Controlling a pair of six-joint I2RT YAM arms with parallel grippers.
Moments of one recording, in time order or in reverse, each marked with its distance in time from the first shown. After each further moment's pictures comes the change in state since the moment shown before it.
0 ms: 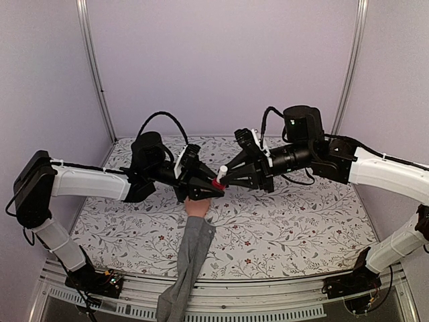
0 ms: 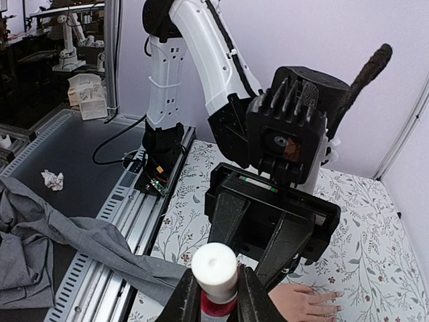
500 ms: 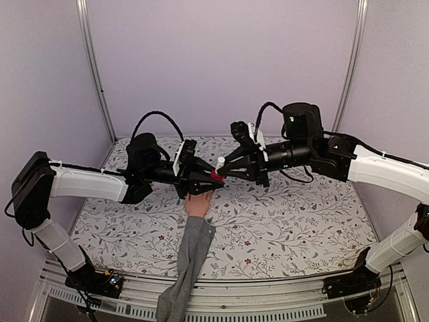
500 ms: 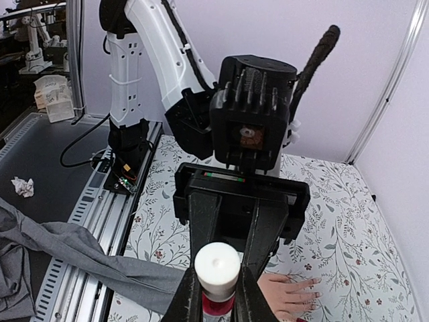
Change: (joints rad) left arm 0.016 -0.013 -0.031 0.053 -0.117 -0.003; right arm 0.005 0.016 0.032 -0.008 0.119 0.030
